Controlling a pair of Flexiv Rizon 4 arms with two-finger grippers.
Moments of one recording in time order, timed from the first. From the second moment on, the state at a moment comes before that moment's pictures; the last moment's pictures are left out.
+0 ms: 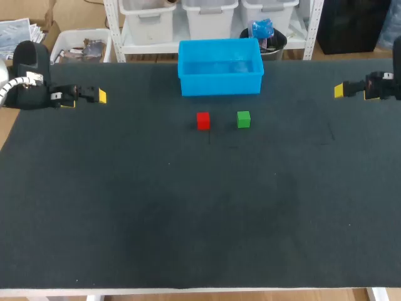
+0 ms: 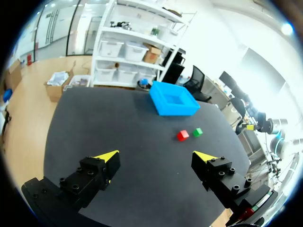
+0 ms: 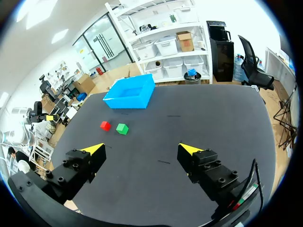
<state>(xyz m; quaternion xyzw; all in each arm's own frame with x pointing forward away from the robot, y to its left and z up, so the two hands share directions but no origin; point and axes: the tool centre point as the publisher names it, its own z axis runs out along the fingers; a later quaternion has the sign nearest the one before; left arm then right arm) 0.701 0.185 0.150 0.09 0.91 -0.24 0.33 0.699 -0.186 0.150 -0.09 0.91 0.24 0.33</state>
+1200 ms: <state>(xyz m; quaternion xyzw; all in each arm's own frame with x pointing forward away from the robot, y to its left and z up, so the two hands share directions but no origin) 0.714 0.142 0.120 0.04 0.93 -0.21 0.29 0.699 -0.186 0.150 -0.09 0.91 0.24 0.33</state>
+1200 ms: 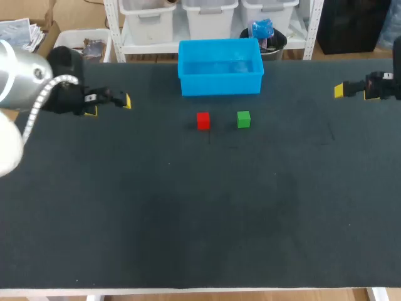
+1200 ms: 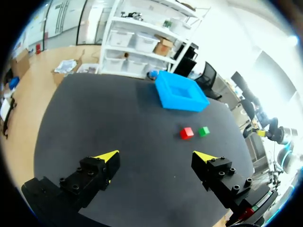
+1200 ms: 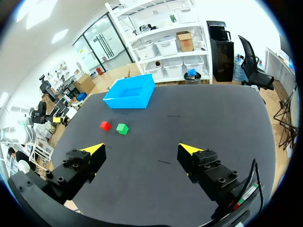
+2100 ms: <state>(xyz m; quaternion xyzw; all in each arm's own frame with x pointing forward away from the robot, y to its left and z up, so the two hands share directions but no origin) 0.726 0.107 0.118 0.02 0.96 -0.12 0.26 0.699 -0.186 0.150 -0.09 0.91 0.24 0.33</state>
